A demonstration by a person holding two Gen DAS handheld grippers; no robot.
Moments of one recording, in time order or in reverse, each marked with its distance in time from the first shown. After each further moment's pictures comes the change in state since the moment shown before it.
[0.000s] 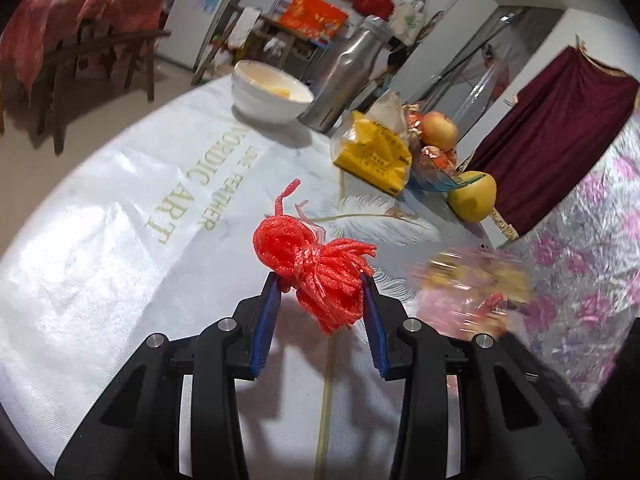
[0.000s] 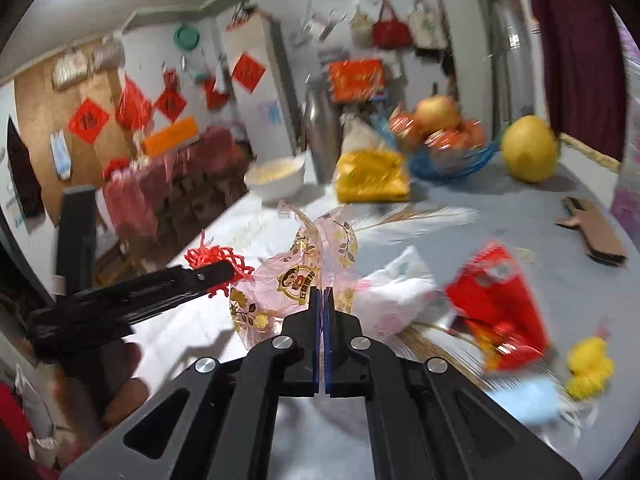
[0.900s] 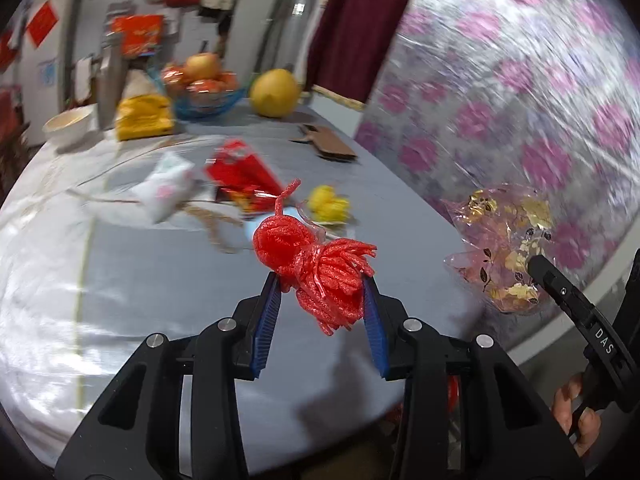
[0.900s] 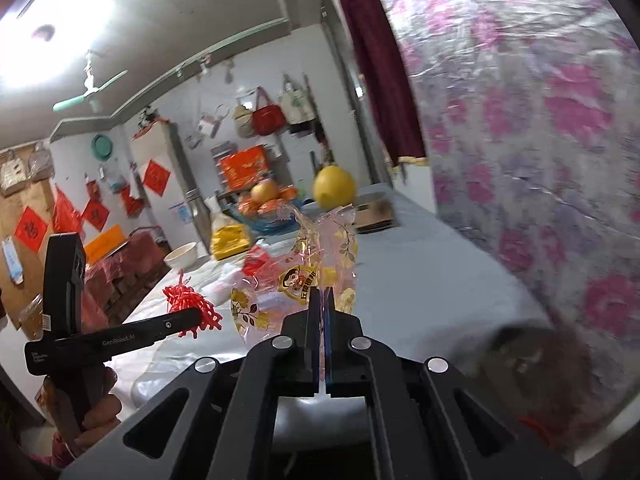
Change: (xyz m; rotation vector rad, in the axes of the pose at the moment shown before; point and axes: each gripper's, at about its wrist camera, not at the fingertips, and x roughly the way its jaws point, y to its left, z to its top) left arm -0.076 -0.207 -0.160 0.530 0.159 -0.270; right arm -0.283 -0.123 -0.145 0.272 -0.306 -0.295
